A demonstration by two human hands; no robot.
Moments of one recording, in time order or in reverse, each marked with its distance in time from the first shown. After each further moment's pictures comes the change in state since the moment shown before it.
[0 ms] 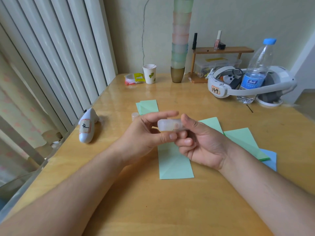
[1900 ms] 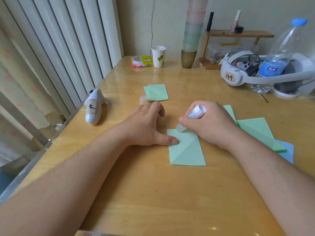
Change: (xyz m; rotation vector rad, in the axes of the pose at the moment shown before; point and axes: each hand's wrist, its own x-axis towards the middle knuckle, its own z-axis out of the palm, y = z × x) left_hand -0.002 -0.013 -0.030 1.077 -0.085 -0.279; right_hand 0.016 0.005 -0.002 -1.282 0.601 -0.258
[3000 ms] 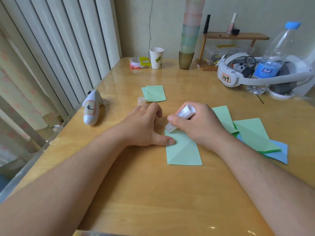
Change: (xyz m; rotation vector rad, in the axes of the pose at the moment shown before) left_hand -0.001 0.003 -0.001 0.008 0.008 0.001; right_hand -0.002 -0.005 0.015 0.080 -0.002 -0.091
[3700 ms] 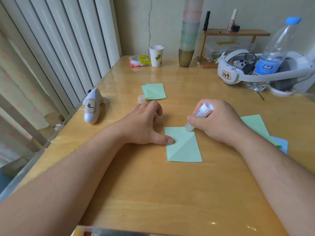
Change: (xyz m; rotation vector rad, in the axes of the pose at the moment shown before) left_hand -0.001 -0.005 -0.002 -0.011 -0.038 0.016; right_hand -0.006 0.012 -0.035 -0.151 0.025 0.077
